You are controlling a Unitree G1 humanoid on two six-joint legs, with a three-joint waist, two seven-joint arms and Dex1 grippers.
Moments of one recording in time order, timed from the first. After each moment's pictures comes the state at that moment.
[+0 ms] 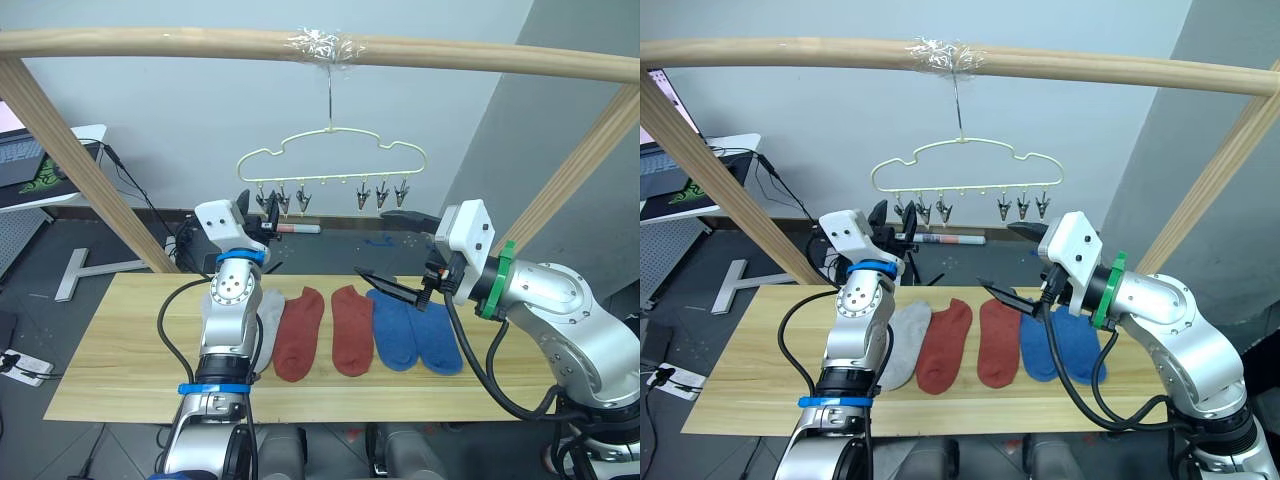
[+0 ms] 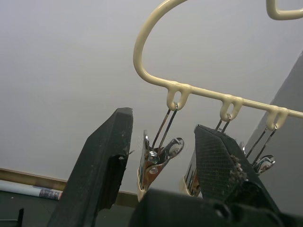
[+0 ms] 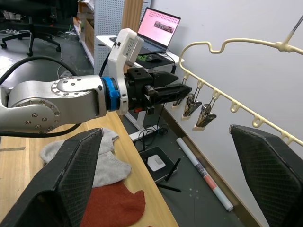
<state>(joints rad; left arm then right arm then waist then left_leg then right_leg) -0.49 0.12 0.12 0.25 -0.08 -0.07 -0.05 -0.38 -0.57 0.07 -0.68 0.46 0.66 0.65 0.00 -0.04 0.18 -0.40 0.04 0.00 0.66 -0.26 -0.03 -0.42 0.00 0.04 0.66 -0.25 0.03</state>
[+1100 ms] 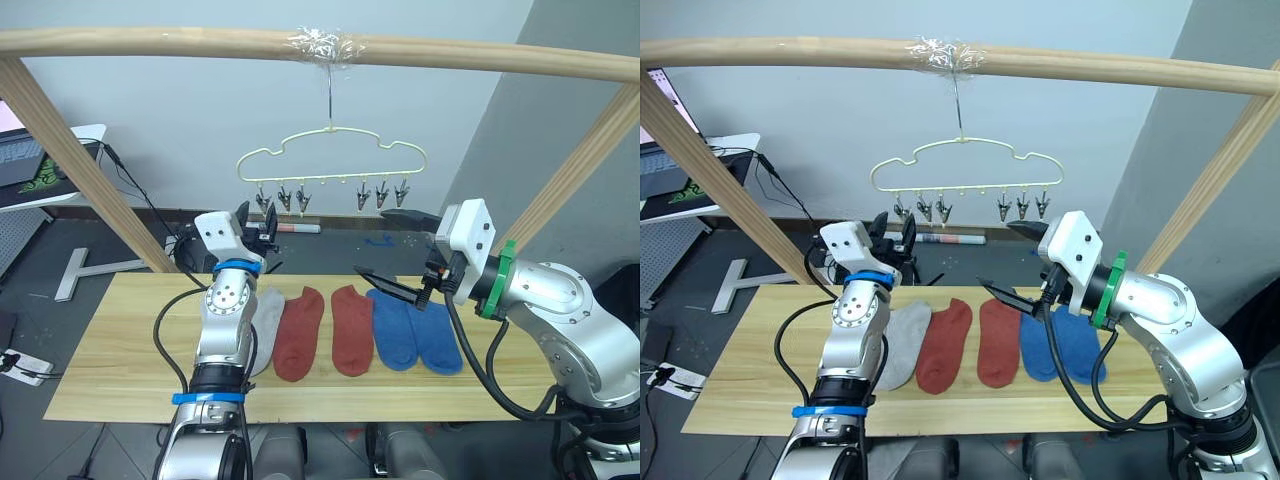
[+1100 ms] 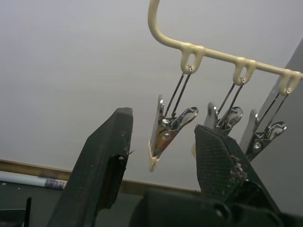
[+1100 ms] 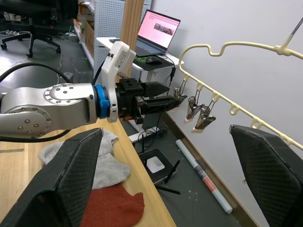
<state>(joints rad) -0.43 0.15 0.12 0.25 -0.08 -0.09 -0.10 -0.38 -0.57 0.07 -0.68 0.46 0.65 0.65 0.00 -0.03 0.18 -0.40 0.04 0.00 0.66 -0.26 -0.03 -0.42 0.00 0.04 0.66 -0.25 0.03</state>
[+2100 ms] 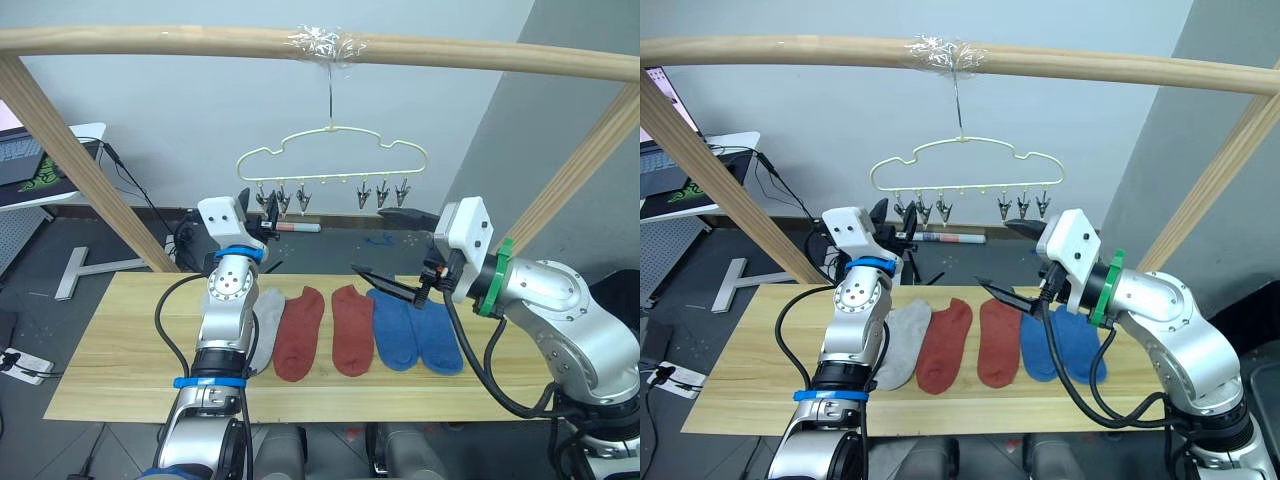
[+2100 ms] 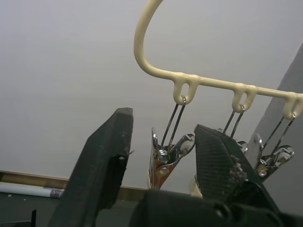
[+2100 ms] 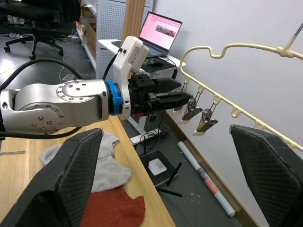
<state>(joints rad) -0.51 0.15 0.11 0.29 -0.05 -0.08 -0.08 -0.40 -0.56 0.07 -0.66 0.47 0.64 0.66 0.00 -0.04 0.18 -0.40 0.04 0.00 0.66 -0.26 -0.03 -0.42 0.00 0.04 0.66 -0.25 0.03</state>
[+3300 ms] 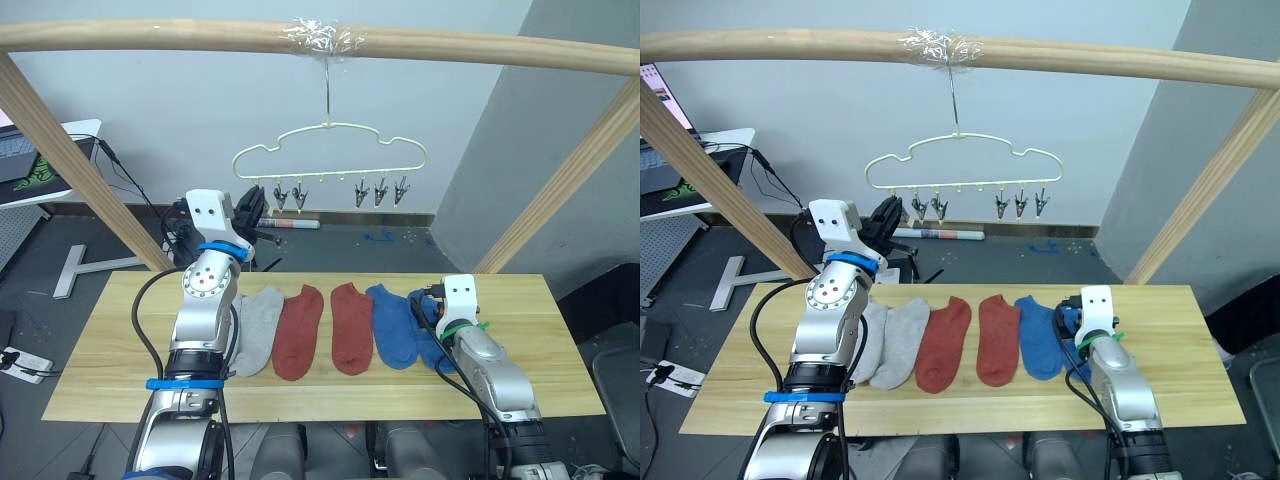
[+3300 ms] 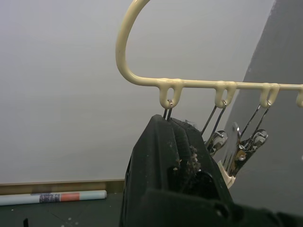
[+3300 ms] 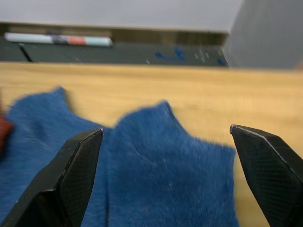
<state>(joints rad) -0.49 0.27 0.11 0.21 -0.11 0.00 -0.25 -0.16 -0.11 -0.03 0.08 0.10 0.53 0.01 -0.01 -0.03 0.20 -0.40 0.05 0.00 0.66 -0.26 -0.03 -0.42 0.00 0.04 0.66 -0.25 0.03</state>
